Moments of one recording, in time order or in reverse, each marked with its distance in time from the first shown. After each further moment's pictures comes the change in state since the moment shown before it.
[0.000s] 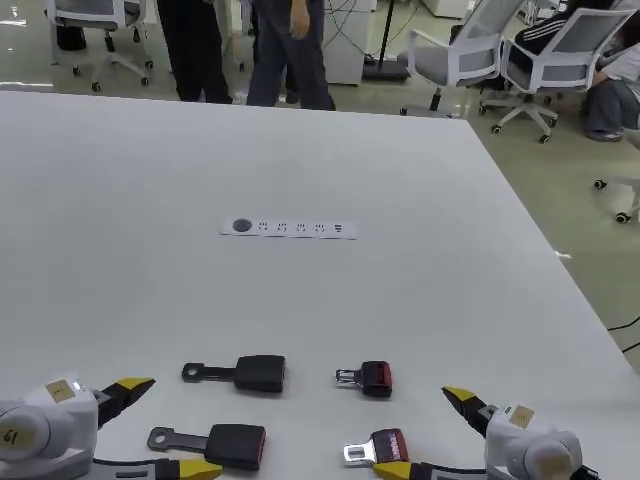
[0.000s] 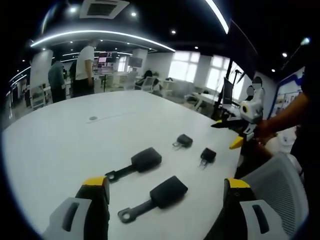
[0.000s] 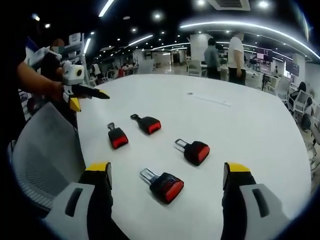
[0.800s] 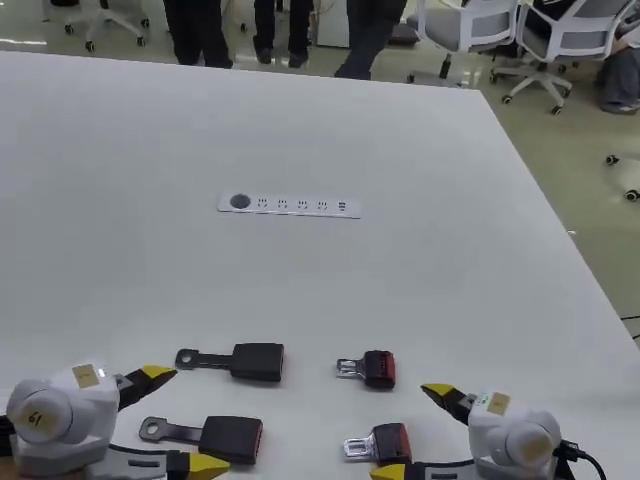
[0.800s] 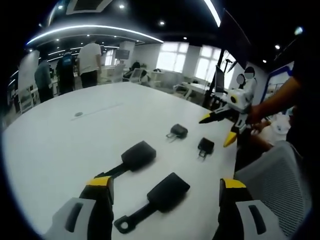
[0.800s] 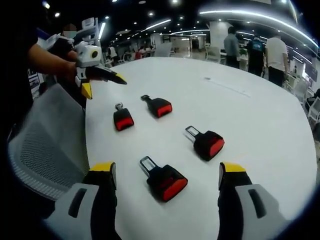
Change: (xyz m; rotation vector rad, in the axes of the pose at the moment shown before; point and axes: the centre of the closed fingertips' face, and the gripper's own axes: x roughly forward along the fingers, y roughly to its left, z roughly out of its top) left arm 0.034 0.001 -0.014 0.061 0.092 -0.101; right arm 0.030 0.007 -0.026 -0.089 0.158 0.156
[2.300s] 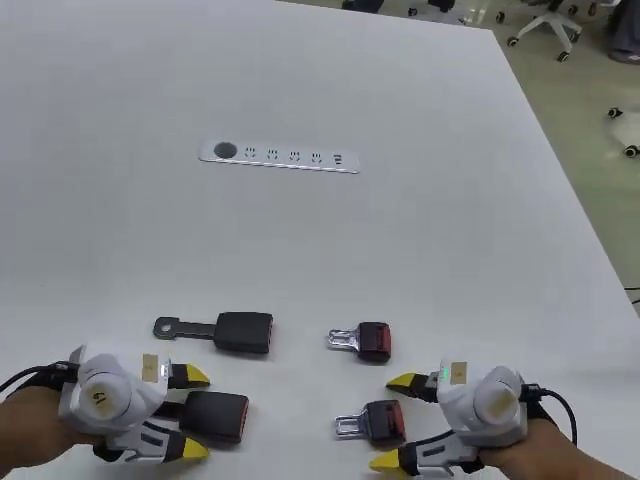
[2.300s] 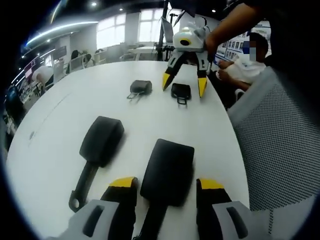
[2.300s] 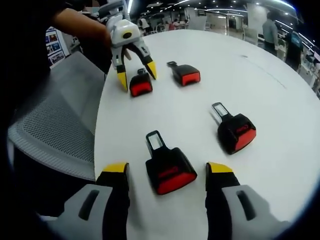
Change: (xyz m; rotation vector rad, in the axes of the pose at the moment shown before) left arm 0.056 -0.003 -0.069 0.418 0.309 -0.299; right arm 0.027 0.011 -0.039 -0.157 0.233 0.271
